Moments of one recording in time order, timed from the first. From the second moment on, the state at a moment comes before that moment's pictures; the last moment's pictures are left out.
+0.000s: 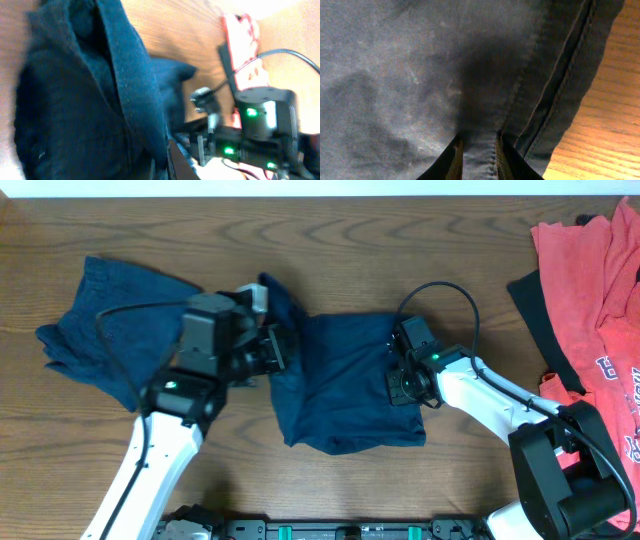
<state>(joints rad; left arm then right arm) -0.31 1.19 0.94 -0.45 0.47 -0.60 0.44 1.71 0.88 -0.54 -0.04 0.28</state>
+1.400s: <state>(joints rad) -0.70 1.49 0.94 -0.06 0.47 -0.76 0.32 1.48 1.02 -0.79 0.09 0.35</state>
